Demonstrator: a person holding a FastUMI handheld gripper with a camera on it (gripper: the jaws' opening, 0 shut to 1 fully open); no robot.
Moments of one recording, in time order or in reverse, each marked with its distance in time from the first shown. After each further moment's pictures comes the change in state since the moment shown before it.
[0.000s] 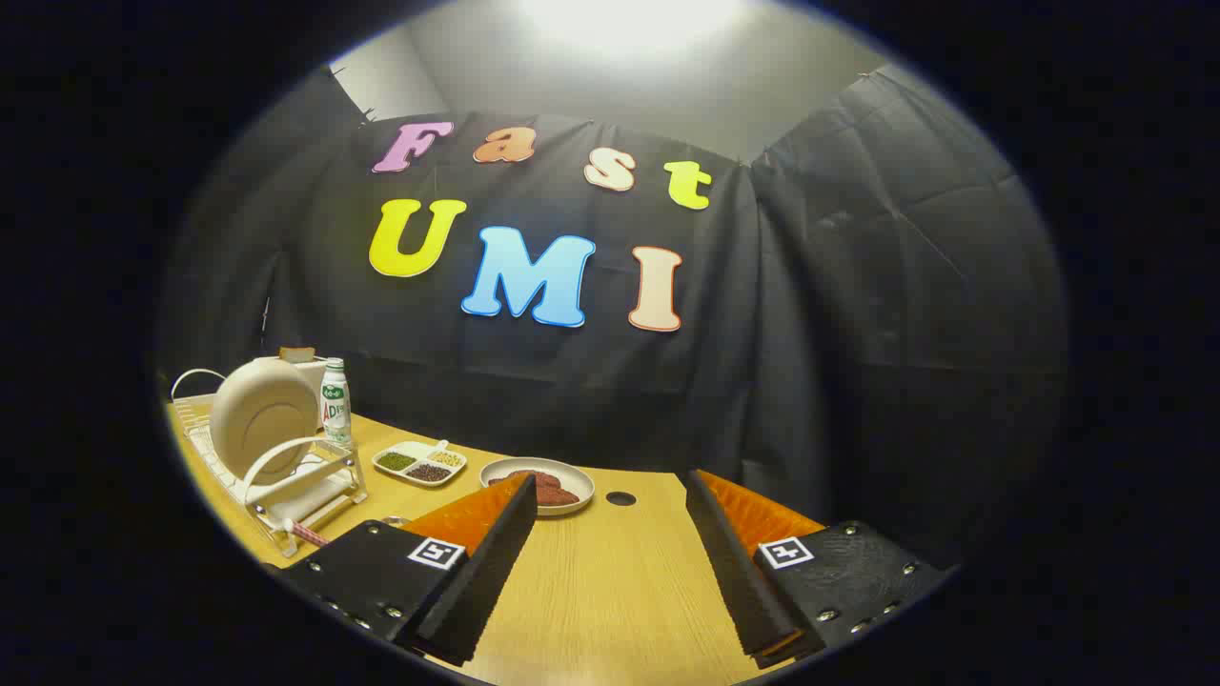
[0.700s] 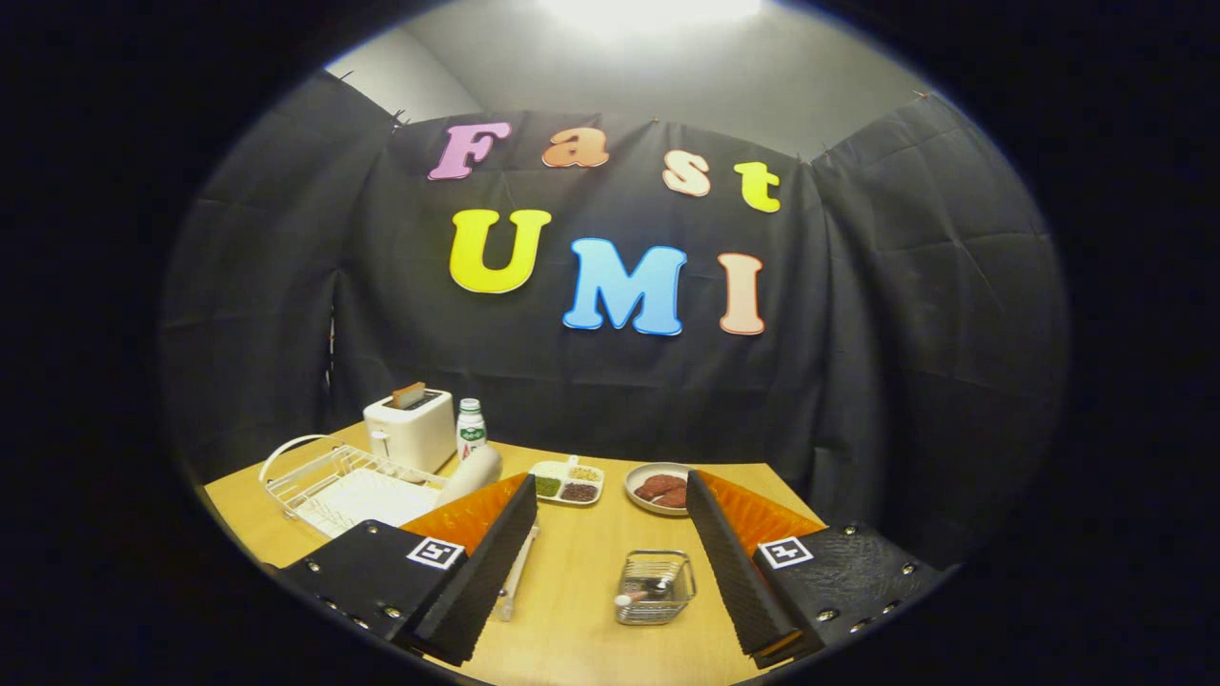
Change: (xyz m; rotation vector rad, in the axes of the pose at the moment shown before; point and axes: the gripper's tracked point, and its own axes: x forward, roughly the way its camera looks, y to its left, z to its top) arm -0.074 0.207 0.096 0.052 0.102 0.185
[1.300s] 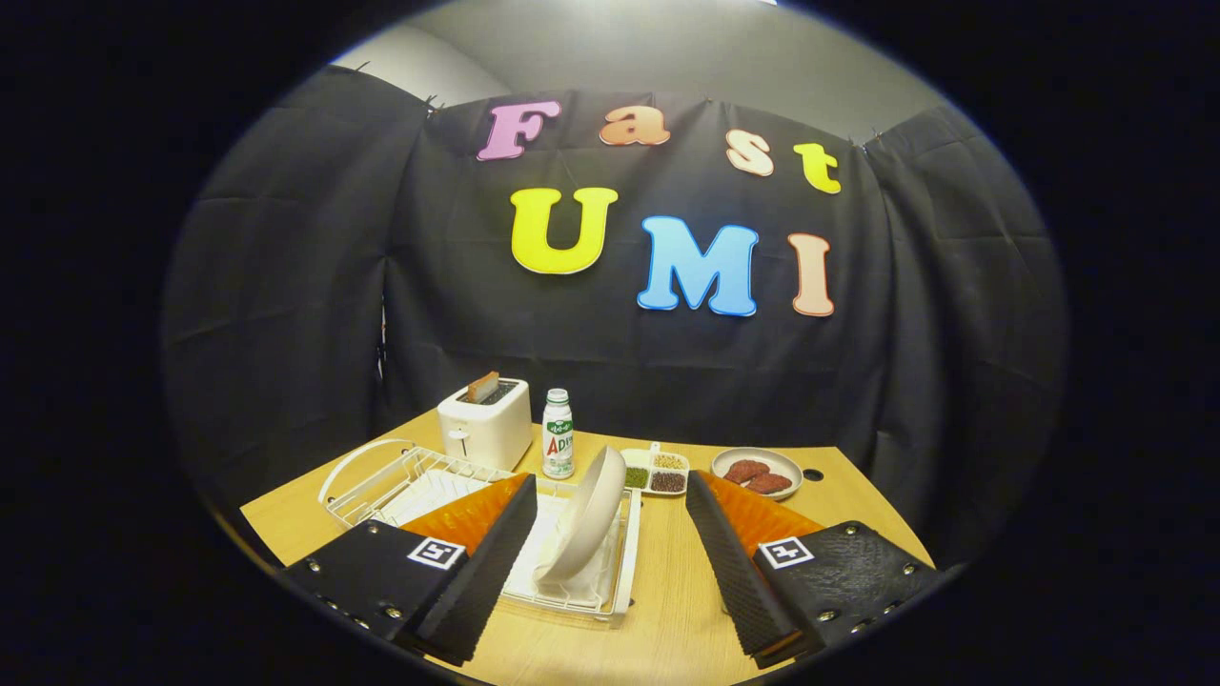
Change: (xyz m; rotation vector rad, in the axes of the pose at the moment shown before) arm 0.022 0.101 -0.010 0.005 0.104 0.092
